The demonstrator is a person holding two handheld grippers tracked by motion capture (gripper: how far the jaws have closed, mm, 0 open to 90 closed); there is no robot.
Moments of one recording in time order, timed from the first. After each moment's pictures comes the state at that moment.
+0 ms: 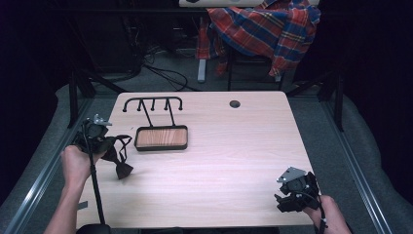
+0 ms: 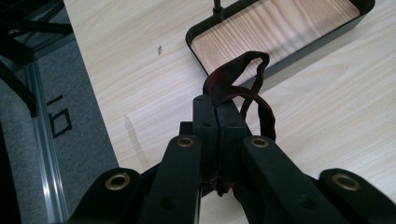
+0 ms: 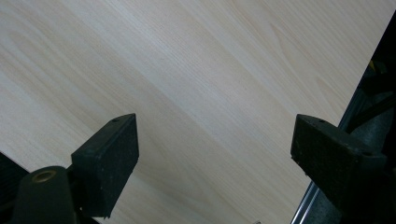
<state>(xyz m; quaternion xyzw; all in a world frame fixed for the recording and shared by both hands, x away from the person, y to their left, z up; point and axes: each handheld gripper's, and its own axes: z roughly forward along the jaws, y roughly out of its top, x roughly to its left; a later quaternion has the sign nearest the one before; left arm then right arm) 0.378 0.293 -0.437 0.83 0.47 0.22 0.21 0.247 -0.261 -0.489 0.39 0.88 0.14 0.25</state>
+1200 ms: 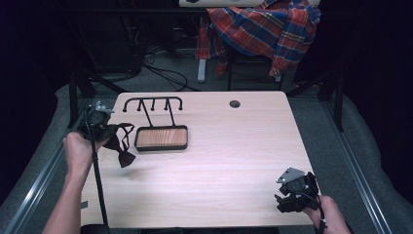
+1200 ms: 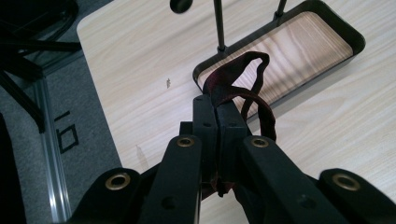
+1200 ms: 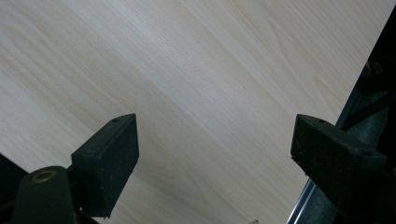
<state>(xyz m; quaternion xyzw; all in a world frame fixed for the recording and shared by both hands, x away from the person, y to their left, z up) 0.399 0.284 -0.410 0.83 0.46 0.23 0.22 0.247 -0.260 -0.490 0.38 0.88 0.13 0.25</state>
